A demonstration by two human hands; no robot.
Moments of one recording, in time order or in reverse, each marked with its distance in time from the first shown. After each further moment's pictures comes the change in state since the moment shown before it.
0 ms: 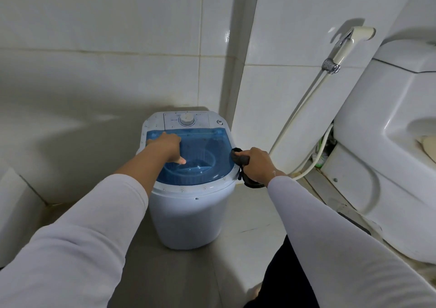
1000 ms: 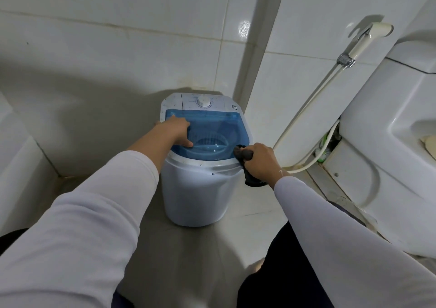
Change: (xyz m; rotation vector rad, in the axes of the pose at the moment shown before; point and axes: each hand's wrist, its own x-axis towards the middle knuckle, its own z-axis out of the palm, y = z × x) left_hand -0.019 -0.033 0.020 -0.037 0.050 0.077; right_hand -0.066 -0.044 0.023 -0.090 0.027 -0.010
